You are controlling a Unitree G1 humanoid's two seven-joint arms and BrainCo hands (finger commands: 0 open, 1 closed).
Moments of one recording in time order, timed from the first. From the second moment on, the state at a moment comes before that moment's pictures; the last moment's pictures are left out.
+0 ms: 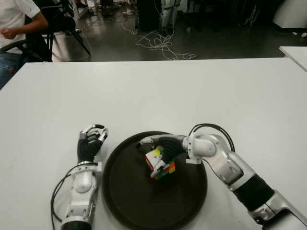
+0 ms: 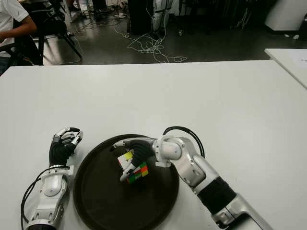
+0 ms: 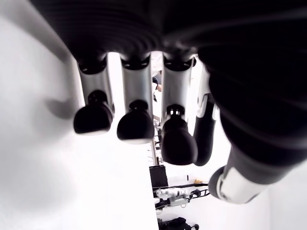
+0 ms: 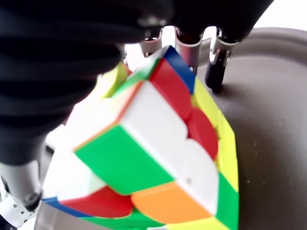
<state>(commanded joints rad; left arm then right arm) 0.04 -0.02 0.09 0.41 0.06 -0.22 0.18 -0.39 -0.27 0.58 0.08 -0.42 0.07 0.76</state>
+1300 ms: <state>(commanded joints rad) 0.04 -0.02 0.09 0.41 0.06 -0.23 0.19 -0.33 -0.28 0.51 -0.01 -0.45 0.14 0.59</state>
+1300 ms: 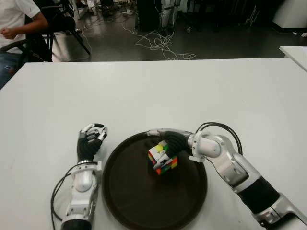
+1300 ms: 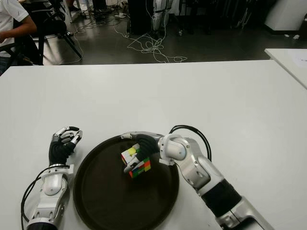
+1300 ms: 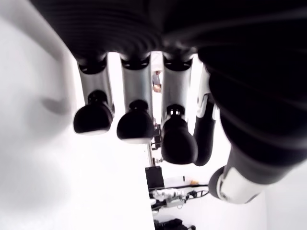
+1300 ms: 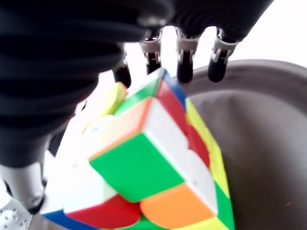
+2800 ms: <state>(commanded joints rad) 0.03 -0.03 0.11 0.43 0.02 -0.24 0.15 -0.24 -0.26 0.33 -0.12 -0.36 -0.04 0.33</state>
